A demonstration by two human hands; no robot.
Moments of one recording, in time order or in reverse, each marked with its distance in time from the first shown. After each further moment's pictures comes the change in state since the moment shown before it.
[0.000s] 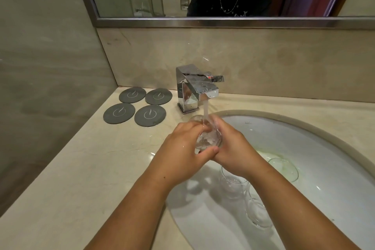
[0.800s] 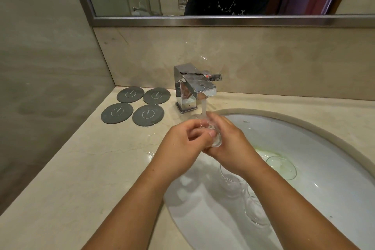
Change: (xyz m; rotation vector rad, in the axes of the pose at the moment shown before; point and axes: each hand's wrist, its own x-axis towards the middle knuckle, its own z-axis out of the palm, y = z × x) left_hand 0.006 0.007 0.001 -0.691 0.000 -0.251; right_hand 0.003 0.001 0.002 -0.115 0.076 -0.087
